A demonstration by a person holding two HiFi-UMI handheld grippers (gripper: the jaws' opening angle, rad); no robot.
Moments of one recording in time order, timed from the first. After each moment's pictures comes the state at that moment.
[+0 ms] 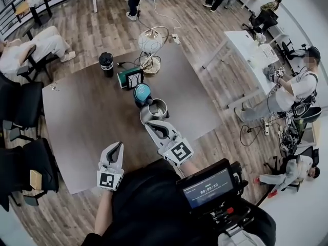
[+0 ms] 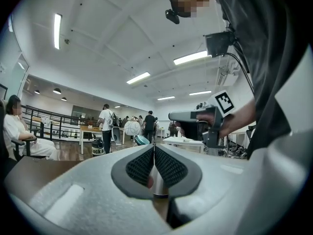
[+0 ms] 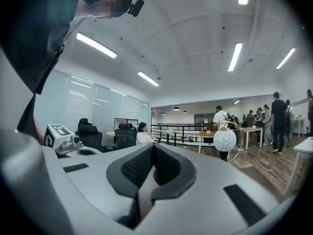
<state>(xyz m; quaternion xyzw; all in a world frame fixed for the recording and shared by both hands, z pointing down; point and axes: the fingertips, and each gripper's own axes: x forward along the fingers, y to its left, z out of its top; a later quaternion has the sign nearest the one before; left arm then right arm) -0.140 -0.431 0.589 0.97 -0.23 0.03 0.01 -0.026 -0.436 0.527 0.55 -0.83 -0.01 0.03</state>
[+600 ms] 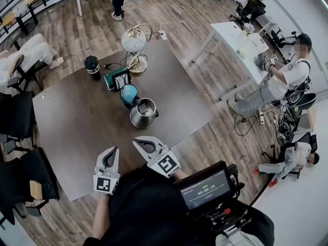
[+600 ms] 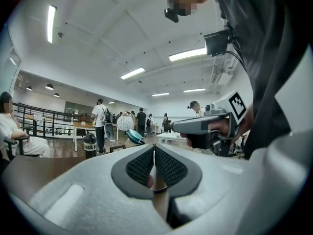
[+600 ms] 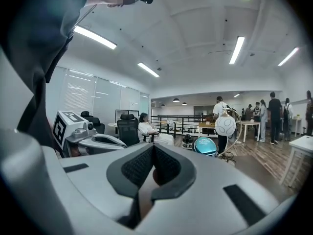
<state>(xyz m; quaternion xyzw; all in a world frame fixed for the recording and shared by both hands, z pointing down) -0.129 -0.414 0.609 0.98 -0.18 0.05 0.03 -0.057 -0.399 0.580 0.56 -0.83 0.03 0.07</state>
